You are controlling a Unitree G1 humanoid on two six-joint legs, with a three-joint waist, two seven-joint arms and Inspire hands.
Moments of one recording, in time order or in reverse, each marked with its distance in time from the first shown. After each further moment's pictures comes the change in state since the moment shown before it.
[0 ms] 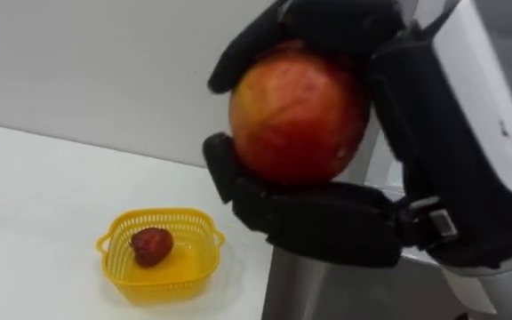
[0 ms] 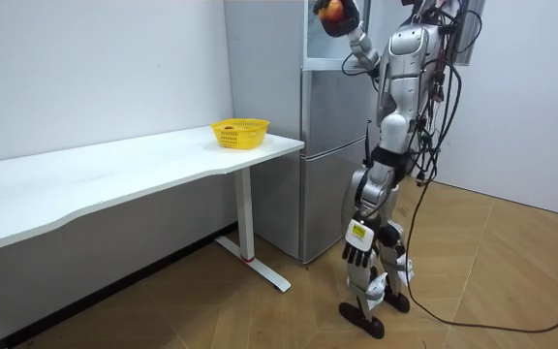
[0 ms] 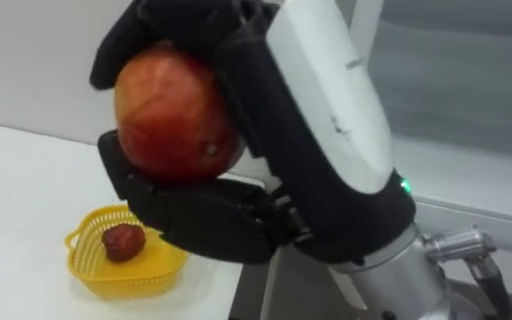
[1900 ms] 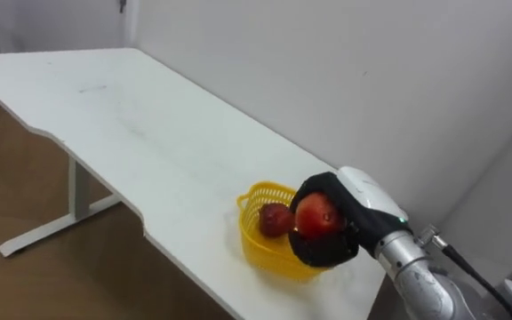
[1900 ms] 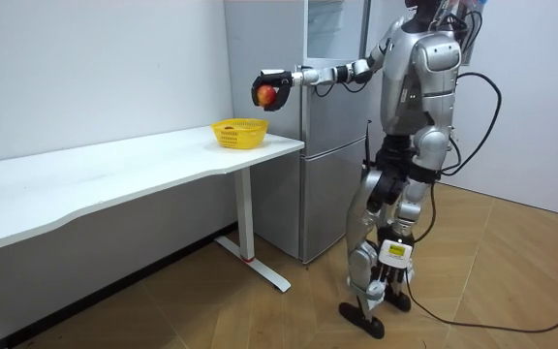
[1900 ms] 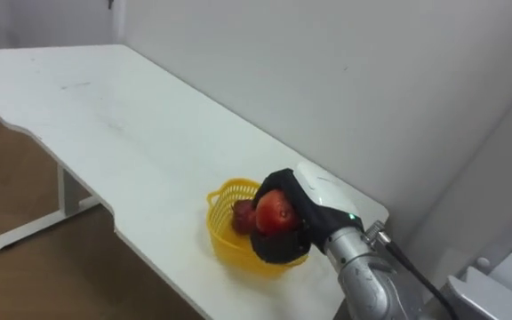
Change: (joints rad) left arm -0.027 0.074 0.001 -0.091 0.018 0.082 0.044; right arm -0.198 -0.019 0.183 0.945 0.056 0.200 0.002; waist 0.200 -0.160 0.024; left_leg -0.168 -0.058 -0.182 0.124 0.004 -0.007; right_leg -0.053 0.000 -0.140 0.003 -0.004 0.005
